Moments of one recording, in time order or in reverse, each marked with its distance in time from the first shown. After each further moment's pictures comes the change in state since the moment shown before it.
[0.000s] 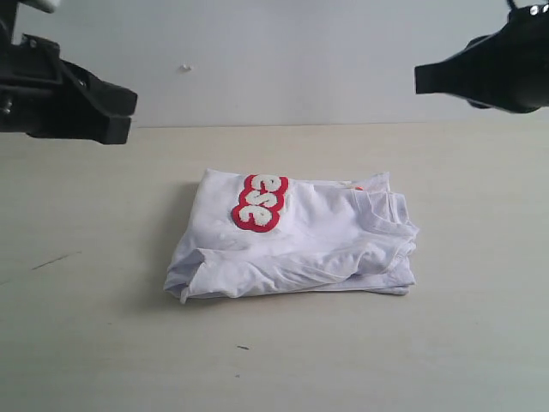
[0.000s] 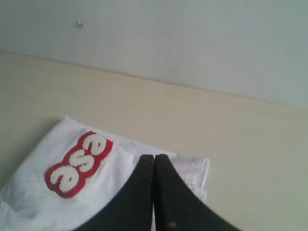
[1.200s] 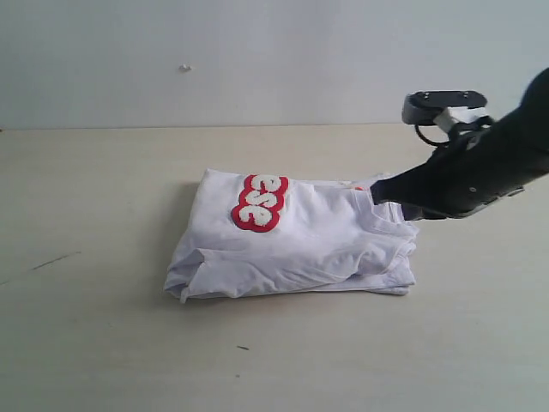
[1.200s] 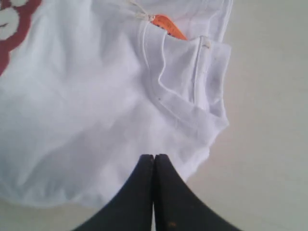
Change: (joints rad) left arm 0.000 -0.932 0.212 -0.190 -0.076 -0.011; right arm -0.037 0.485 -0.079 -0.003 0.173 0.079
